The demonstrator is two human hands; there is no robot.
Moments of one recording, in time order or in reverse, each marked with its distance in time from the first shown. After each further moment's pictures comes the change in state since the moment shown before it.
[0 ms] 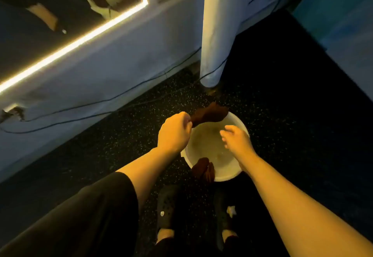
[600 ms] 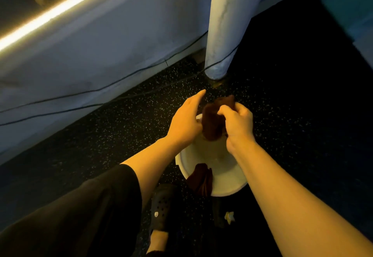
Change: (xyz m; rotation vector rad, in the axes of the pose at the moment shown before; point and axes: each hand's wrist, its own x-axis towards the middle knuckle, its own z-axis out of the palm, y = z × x) left_hand 0.052 0.000 0.040 -0.213 -0.060 0.088; right_hand 0.050 -0.029 0.027 0.439 0.153 -0.118
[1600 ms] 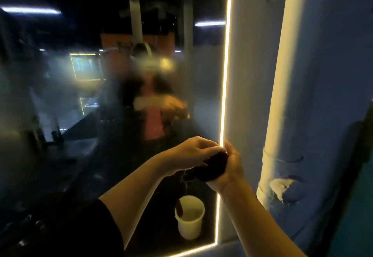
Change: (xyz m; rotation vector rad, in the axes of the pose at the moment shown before) left_hand -0.327 0.419 -0.572 -0.005 0.231 0.457; right_hand -0.506 -0.541 0.060 0.638 -0.940 -0.147
